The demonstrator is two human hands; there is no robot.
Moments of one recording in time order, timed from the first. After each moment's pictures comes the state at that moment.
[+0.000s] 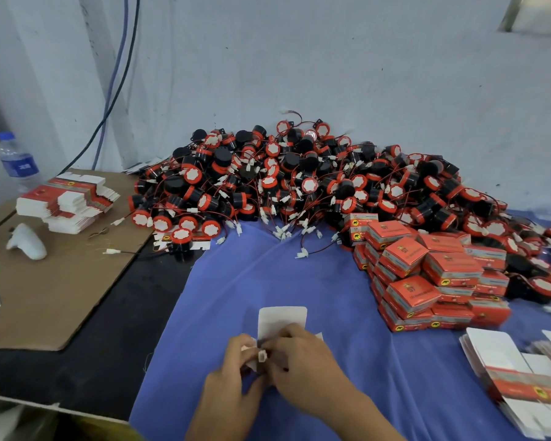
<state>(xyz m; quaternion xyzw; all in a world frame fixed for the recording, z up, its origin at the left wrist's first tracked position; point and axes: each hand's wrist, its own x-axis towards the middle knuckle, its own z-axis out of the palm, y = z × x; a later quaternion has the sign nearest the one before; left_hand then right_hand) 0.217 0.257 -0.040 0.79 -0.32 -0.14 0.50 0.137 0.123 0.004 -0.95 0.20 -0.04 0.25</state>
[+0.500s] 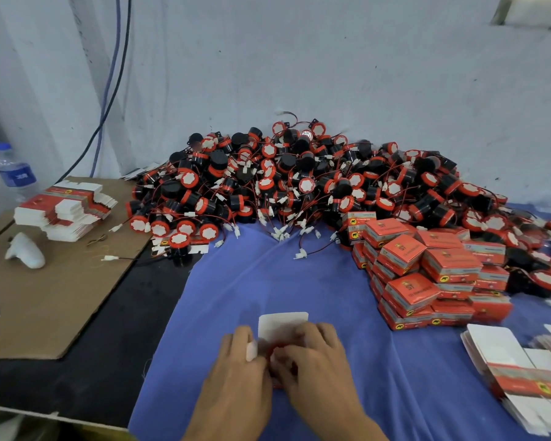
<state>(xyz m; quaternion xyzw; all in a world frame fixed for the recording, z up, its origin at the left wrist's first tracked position) 0.213 0.243 -0.017 0.87 -0.45 0.03 0.18 0.120 0.121 -0.025 -0.93 0.23 -0.25 0.14</state>
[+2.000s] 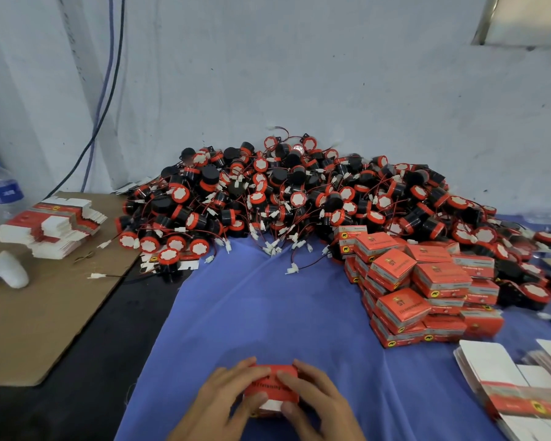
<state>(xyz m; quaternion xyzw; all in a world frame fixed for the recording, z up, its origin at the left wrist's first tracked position) 0.238 0.251 -0.034 0.79 -0.48 -0.12 0.36 0.081 0.103 -0.057 -0.86 0.19 -0.28 0.37</state>
